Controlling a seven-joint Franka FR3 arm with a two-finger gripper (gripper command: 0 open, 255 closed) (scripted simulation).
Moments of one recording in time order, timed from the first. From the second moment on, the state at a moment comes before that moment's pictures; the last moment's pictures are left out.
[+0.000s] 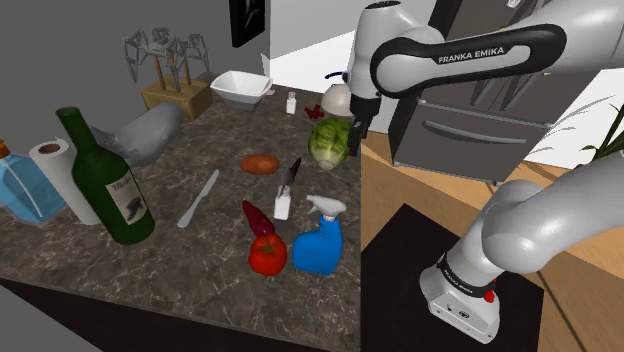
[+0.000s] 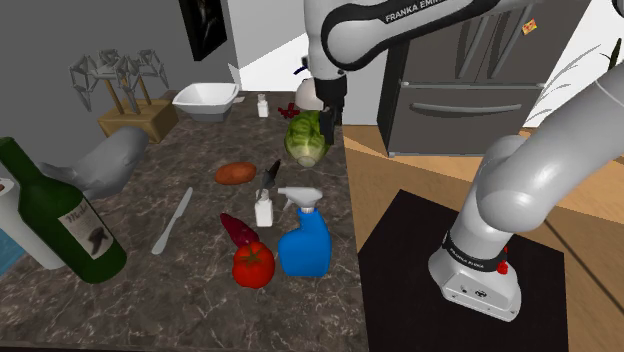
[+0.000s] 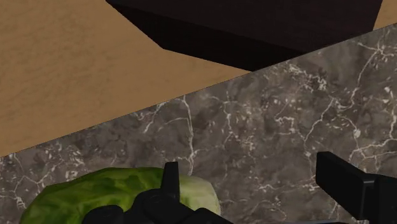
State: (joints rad) arm 0.06 -0.42 0.04 -2.39 -0.09 1.90 -0.17
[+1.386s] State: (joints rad) arm 0.15 0.20 0.11 -1.99 -0.08 2.32 -0.28
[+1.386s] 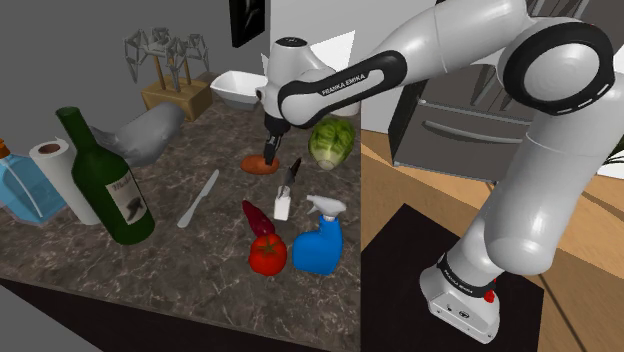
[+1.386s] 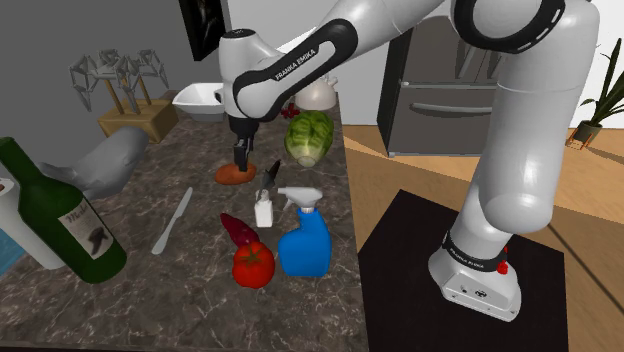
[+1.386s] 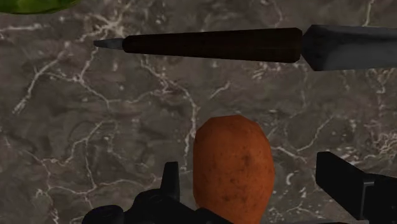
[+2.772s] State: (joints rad) arm 0.15 0.28 0.11 -1.98 -0.10 2.40 -0.28
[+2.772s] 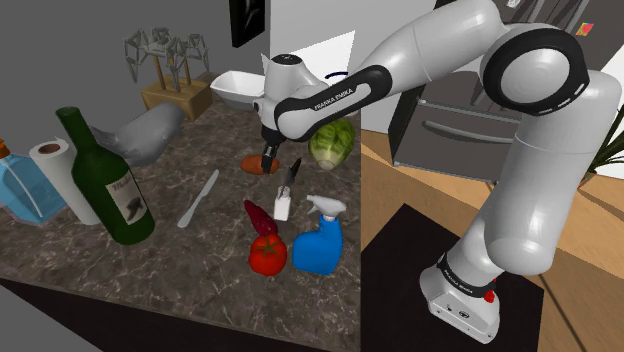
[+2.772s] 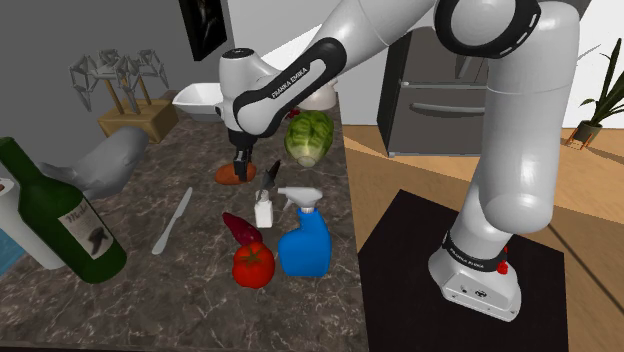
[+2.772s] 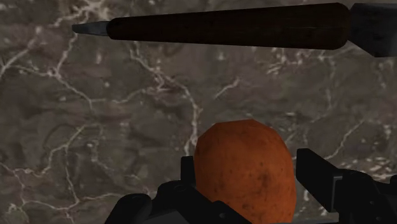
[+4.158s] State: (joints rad) arm 0.15 0.17 0.12 -1.88 -0.07 2.20 -0.30
